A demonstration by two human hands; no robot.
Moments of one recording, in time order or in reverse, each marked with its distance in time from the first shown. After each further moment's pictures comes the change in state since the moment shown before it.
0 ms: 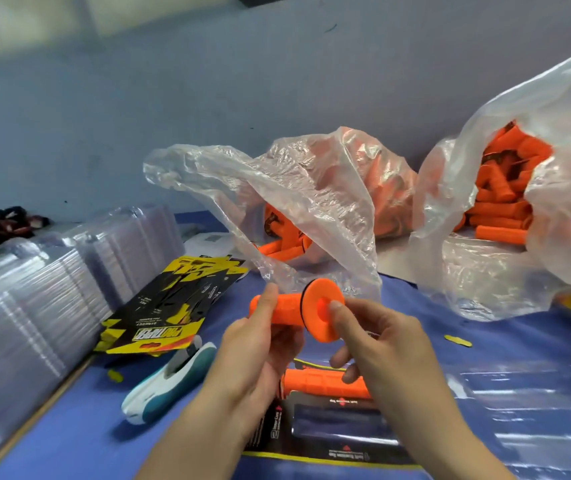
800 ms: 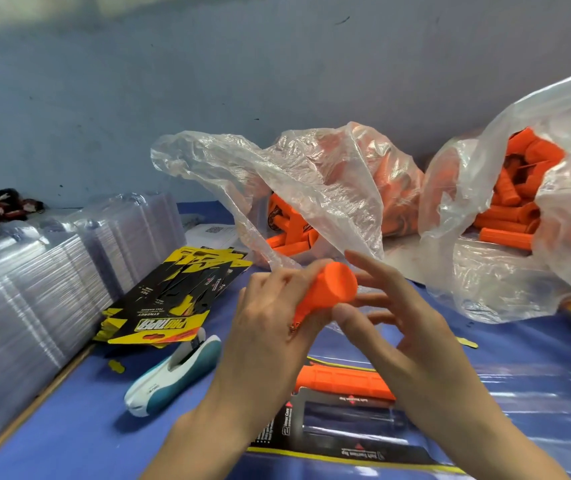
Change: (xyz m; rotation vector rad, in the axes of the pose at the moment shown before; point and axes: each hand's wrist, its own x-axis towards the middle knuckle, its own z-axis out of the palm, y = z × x) left_hand -0.008 0.012 -0.019 1.186 -0.177 0.994; right_hand 0.003 -0.006 -0.009 -0.226 -0.145 -0.374
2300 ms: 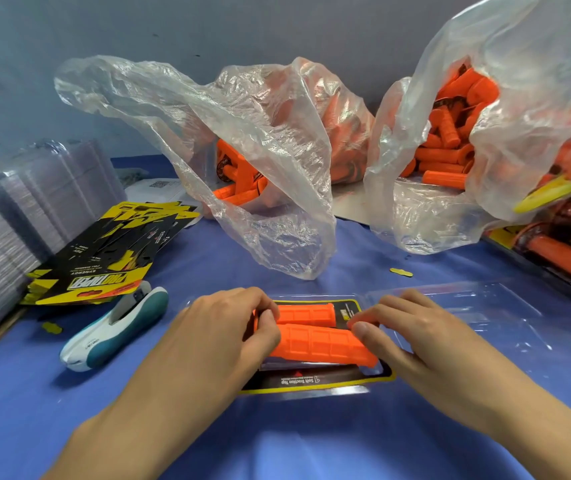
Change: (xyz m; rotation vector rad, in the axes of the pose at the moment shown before) left_hand -0.040 0.023 -0.007 0.122 -0.333 -0.124; right_hand -0.064 0.025 -0.075 -0.750 -0.412 0.168
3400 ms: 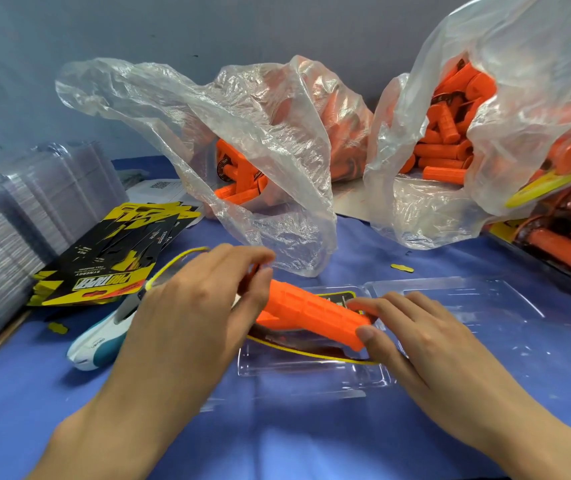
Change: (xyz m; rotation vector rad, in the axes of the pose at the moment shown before) left_hand 0.004 0.007 -0.021 0.094 0.231 0.145; right_hand -0.015 -0.016 0.006 -0.160 0.119 -0.002
